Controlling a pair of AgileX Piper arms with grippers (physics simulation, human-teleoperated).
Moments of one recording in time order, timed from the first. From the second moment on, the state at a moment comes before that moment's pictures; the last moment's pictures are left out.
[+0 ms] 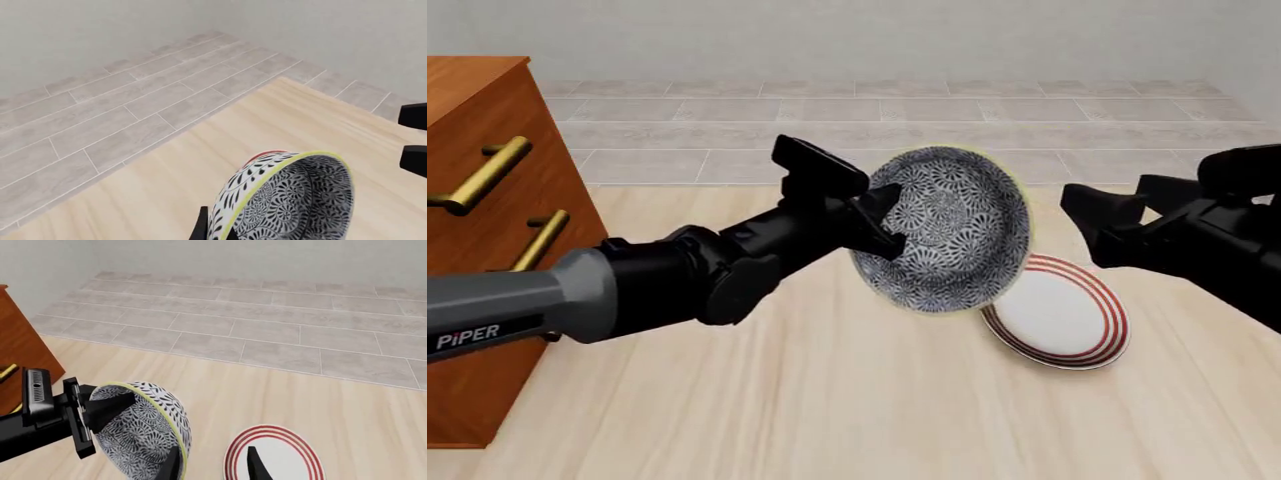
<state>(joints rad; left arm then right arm) -0.72 1.66 -1.04 -0.36 0.01 0.29 0.82 -0.70 0.20 0.07</state>
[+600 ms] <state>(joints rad) -0.71 1.64 -1.05 -0.34 0.02 0.29 0.82 -0.70 0.20 0.07</state>
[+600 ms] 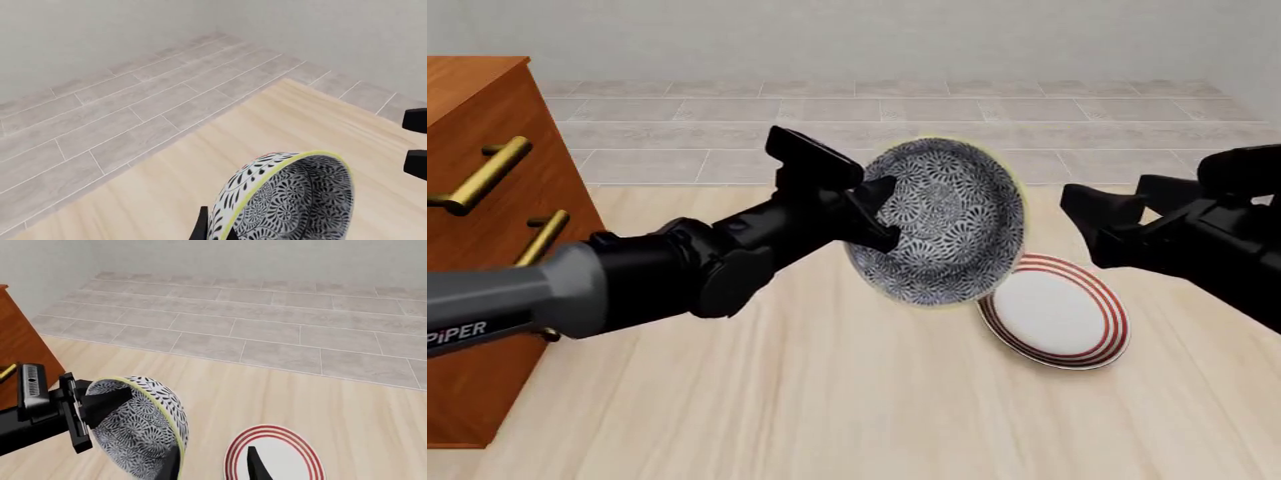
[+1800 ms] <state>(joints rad) -0.30 1.35 -1.31 0.23 -0.01 0.31 0.83 -0.69 0.19 0.08</state>
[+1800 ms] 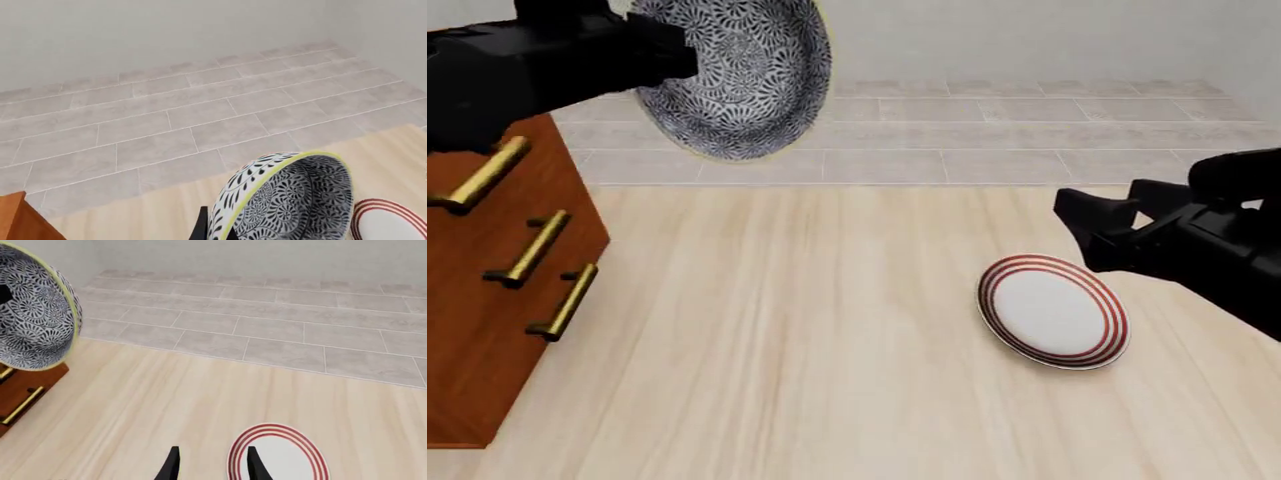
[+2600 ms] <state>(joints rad) -0.06 1.20 -1.32 0.40 -0.39 0.32 0.82 -0.69 0.19 0.08</state>
